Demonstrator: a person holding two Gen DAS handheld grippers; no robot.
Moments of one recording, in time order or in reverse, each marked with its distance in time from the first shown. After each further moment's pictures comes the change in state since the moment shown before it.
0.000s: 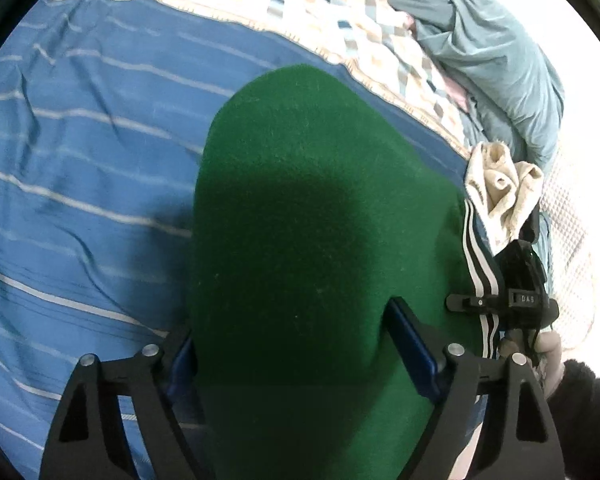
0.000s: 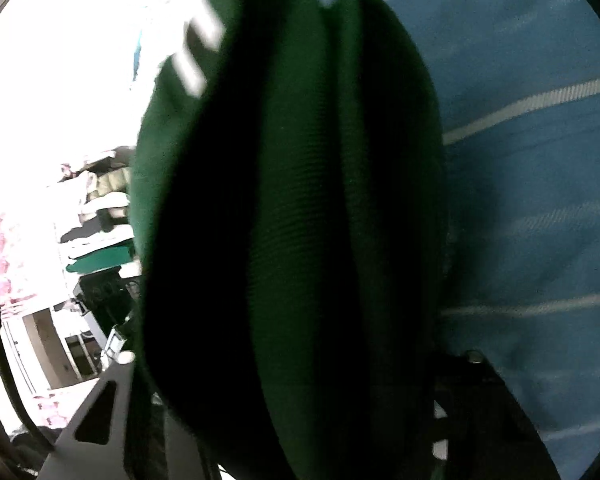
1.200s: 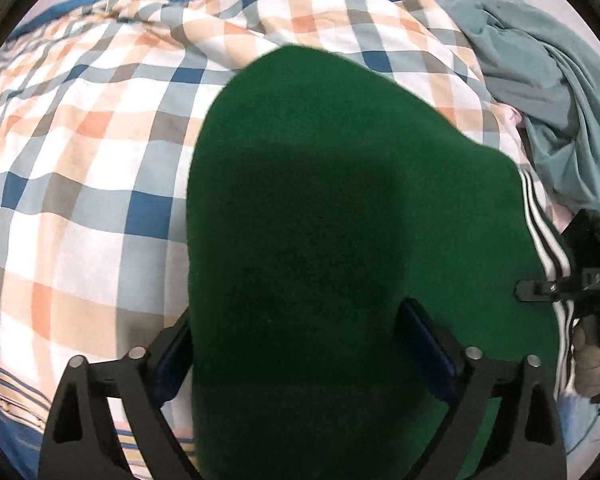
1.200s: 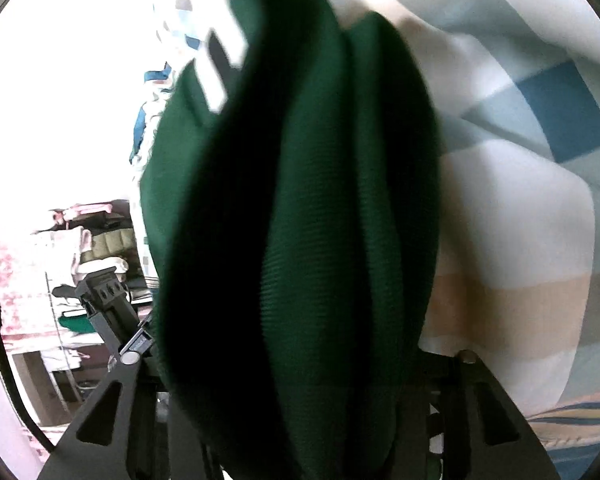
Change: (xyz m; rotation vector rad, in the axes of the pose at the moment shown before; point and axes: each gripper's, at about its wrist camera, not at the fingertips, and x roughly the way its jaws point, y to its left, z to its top) left arm 0.129 0.067 0.370 0.166 -0.133 0.202; right arm 0.092 0.186 0.389 -0.071 -0.102 -0.121
